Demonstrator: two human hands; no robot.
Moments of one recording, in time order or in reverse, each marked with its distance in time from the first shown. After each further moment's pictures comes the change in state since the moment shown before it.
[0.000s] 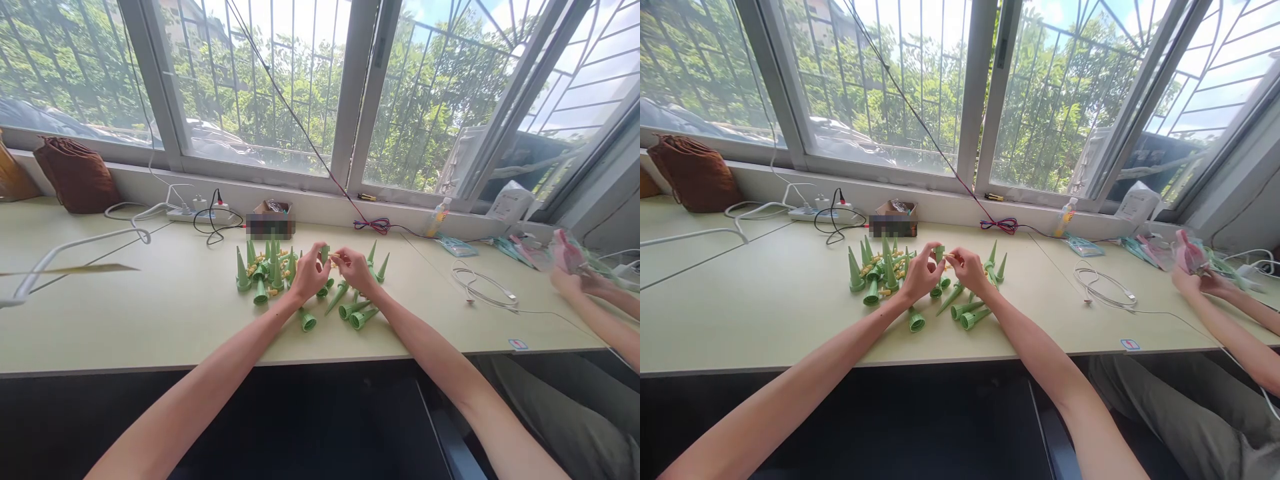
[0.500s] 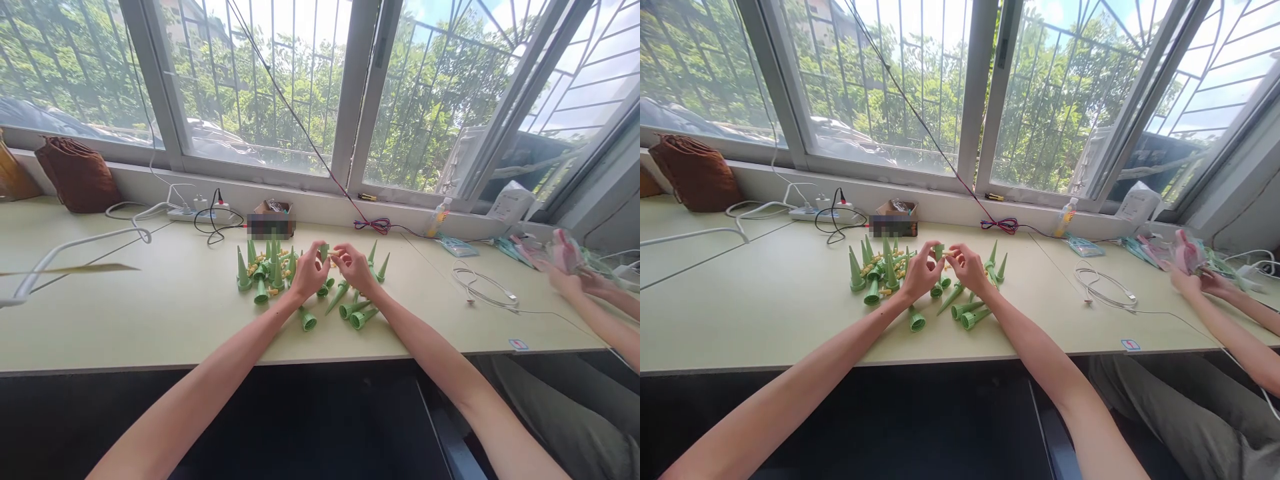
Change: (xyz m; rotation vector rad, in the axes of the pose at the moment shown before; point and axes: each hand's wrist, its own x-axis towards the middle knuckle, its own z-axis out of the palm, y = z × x) left_hand 0.001 0.001 0.000 -0.048 0.021 -0.032; right_hand -0.001 -0.004 0.000 0.076 0.025 -0.011
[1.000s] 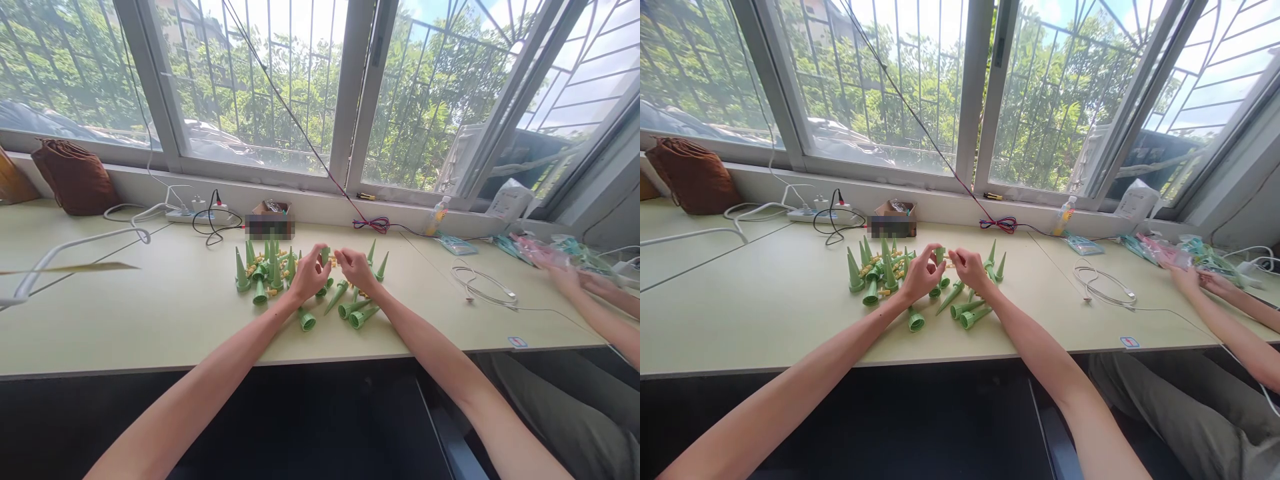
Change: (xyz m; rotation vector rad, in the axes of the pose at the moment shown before) left_hand -0.003 -0.004 0.000 0.001 -0.082 0.042; right_hand 0.002 0.006 -0.003 -0.178 0.026 -0.016
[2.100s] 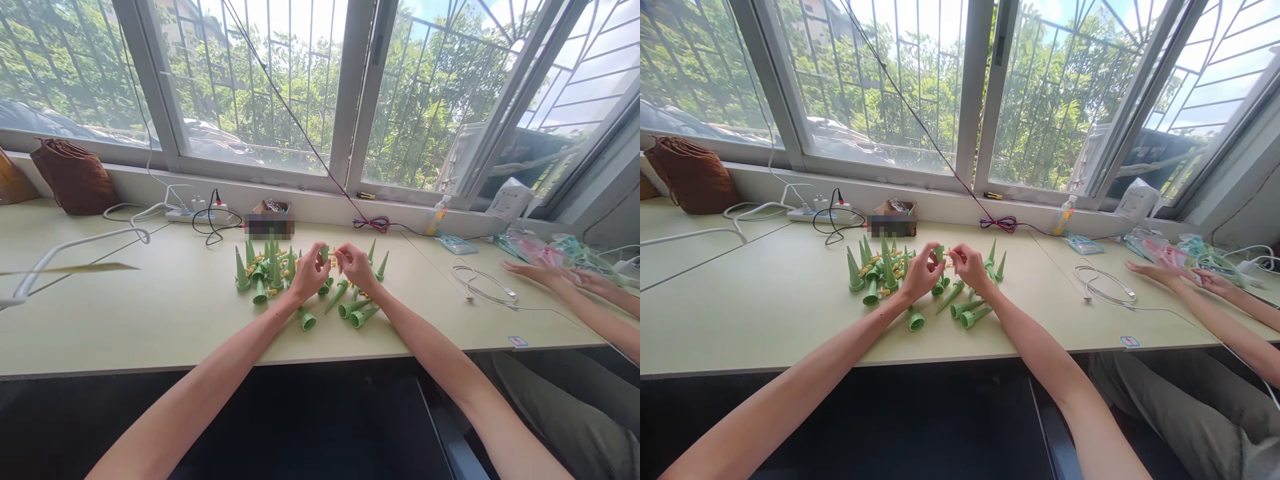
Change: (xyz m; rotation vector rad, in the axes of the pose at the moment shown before) left_hand 0.001 -0.003 0.002 0.025 0.034 -0.020; right_hand -0.001 -0.003 0.000 0.263 -0.026 0.057
